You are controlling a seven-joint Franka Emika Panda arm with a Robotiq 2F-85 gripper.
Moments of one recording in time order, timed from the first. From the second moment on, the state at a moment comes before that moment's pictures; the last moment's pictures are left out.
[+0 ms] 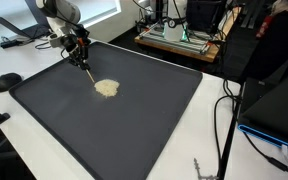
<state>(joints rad) -0.68 0.85 0.05 -1.54 0.93 1.80 -1.73</state>
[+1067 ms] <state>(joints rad) -0.52 0.56 -0.12 -1.95 1.18 1.91 -2.01</state>
